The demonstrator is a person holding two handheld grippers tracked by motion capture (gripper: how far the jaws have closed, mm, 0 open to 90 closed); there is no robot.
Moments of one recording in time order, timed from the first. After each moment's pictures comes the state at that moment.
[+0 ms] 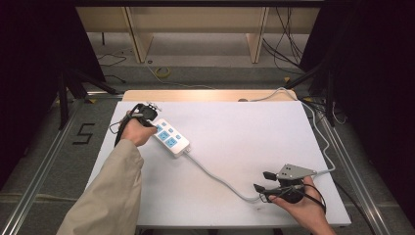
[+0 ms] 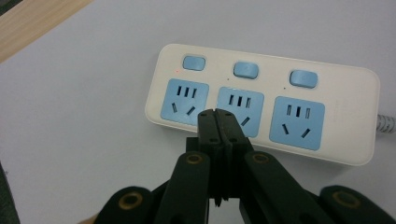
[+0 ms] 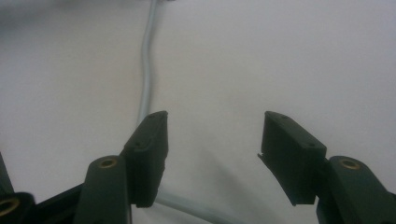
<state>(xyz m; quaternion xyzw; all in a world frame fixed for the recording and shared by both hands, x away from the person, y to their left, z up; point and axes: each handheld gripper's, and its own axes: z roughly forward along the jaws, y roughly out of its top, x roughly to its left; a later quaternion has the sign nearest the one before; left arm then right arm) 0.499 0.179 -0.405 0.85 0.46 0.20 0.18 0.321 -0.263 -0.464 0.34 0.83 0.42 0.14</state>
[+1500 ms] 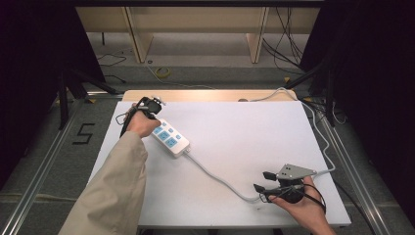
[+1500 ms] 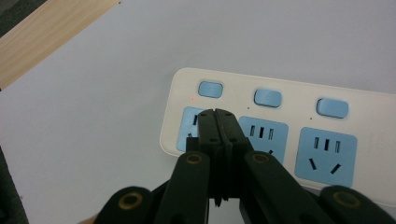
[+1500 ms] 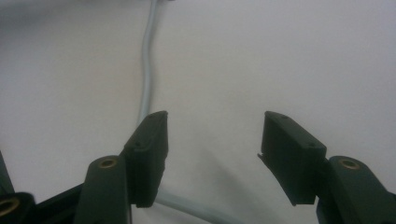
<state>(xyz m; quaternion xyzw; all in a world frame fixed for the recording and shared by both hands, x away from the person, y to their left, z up) 0.529 0.170 -0.407 0.86 0.45 0.20 0.17 0.321 -0.262 -0.465 0.34 0.83 0.42 0.14</state>
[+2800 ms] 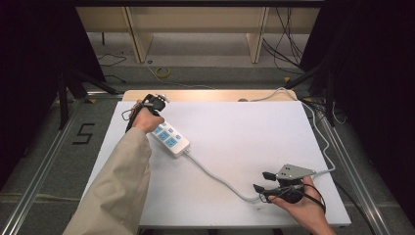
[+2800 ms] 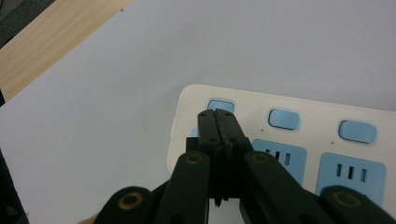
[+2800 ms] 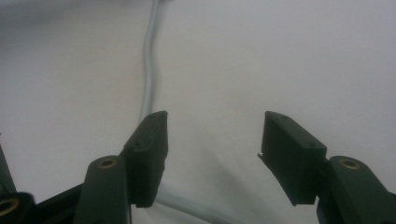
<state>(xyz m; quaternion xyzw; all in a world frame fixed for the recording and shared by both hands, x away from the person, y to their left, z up) 0.548 0.163 -0.413 0.86 0.45 0.20 0.15 0.321 -0.262 -0.465 0.33 0.83 0.42 0.14</state>
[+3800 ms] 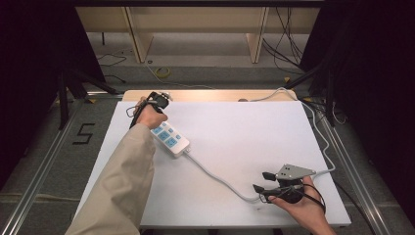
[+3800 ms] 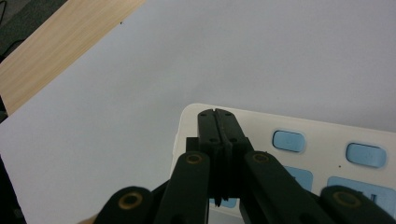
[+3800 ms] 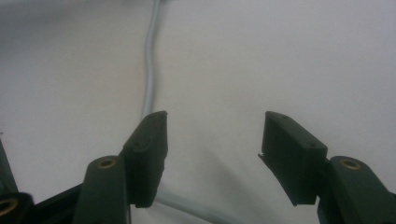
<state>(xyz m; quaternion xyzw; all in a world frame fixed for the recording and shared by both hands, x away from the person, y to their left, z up) 0.562 0.153 -0.414 0.86 0.44 0.21 0.14 0.321 -0.262 -0.465 0.33 0.83 0.42 0.14</state>
